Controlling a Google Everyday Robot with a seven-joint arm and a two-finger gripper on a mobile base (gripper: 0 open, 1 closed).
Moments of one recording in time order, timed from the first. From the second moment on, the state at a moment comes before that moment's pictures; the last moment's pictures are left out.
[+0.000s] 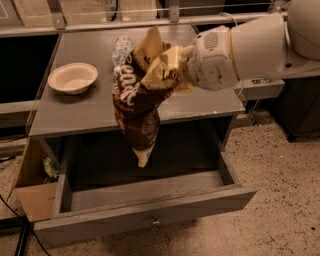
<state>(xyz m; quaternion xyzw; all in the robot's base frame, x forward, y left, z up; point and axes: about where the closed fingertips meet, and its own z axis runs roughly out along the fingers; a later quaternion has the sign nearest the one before) 0.480 0.012 0.993 -0.85 -0.05 -0.19 0.49</state>
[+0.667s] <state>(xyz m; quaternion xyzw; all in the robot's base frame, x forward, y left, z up) 0.528 0.038 1.038 -0.82 -0.06 -0.18 0.54</state>
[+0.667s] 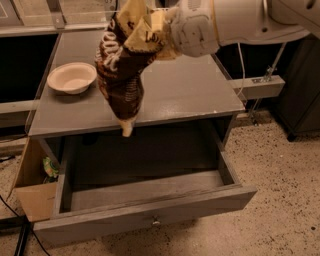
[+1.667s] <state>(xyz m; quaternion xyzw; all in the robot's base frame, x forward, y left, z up) 0.575 0.109 1.019 -0.80 -0.08 -0.12 0.59</state>
